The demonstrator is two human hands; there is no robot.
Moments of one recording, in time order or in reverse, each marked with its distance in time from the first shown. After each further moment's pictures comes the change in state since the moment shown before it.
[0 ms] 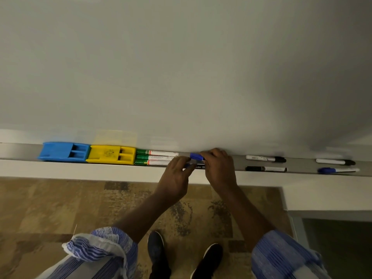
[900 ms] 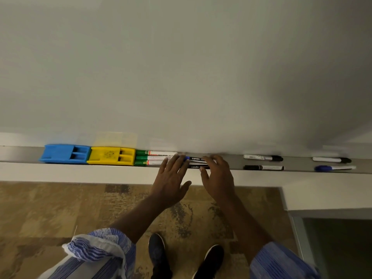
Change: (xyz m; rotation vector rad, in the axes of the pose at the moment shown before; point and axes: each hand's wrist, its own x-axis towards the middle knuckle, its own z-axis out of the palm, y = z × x) left_hand -0.016 -0.016 0.009 0.205 -0.224 -0.100; right_hand -0.031 -0.003 0.001 0.208 -0.023 0.173
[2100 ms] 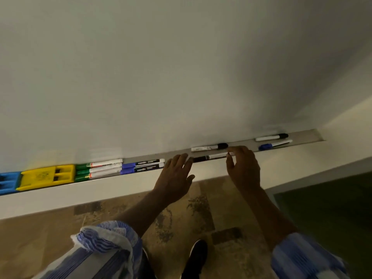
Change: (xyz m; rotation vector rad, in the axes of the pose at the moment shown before) left_hand 0.074 0.144 0.021 -0.056 -0.009 0.254; right_hand -0.021 0.177 -0.122 -0.147 0.391 0.097
